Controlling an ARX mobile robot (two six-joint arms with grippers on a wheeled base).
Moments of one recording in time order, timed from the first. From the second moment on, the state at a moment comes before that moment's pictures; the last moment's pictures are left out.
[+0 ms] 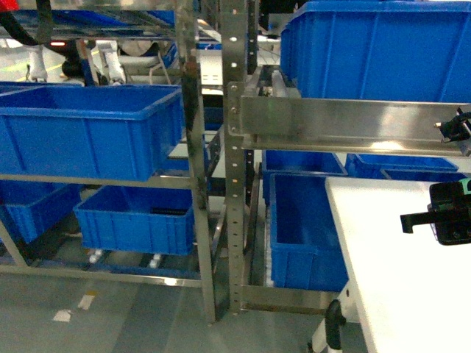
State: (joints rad) left arm -0.22 1.77 1.15 0.70 -0.38 -0.02; right arm 0.13 1.83 0.76 0.44 0.16 -0.04
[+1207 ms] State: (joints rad) left arm -0.22 1.77 1.15 0.69 -0.37 -0.02; right arm 0.13 1.83 0.76 0.44 0.16 -0.04
